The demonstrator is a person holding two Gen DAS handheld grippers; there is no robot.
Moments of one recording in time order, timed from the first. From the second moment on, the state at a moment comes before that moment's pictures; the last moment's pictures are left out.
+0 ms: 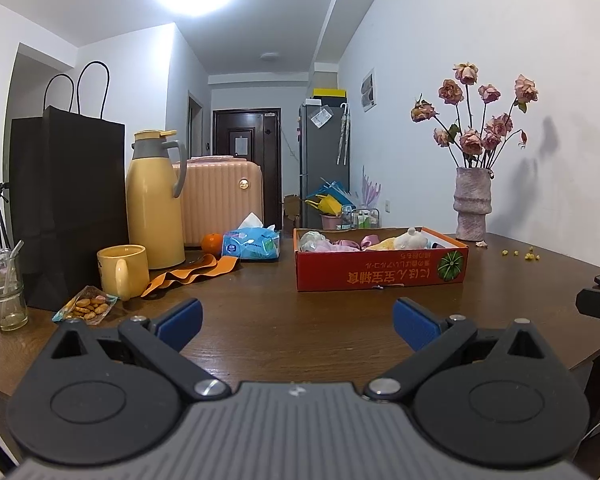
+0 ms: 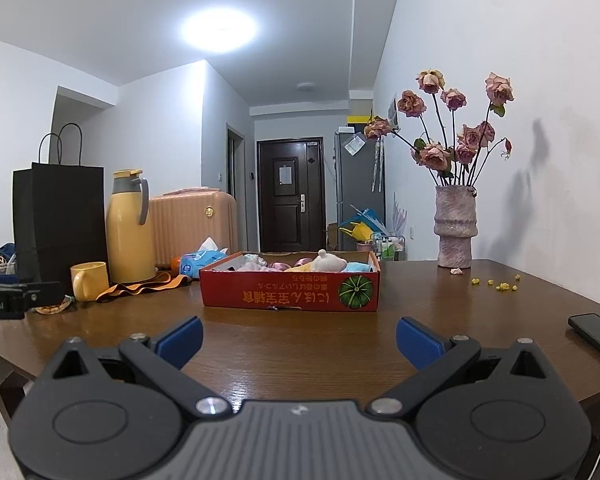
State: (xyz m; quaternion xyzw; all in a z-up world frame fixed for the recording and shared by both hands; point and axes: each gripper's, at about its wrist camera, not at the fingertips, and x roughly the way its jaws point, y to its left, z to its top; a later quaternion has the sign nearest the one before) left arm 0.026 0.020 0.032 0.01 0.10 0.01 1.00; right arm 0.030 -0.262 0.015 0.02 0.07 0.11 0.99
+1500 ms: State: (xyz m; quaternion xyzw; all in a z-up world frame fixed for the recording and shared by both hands) left arm 0.027 0.020 0.029 0.01 0.10 0.00 0.99; right arm 0.033 -0.262 0.010 0.03 0.09 0.10 0.99
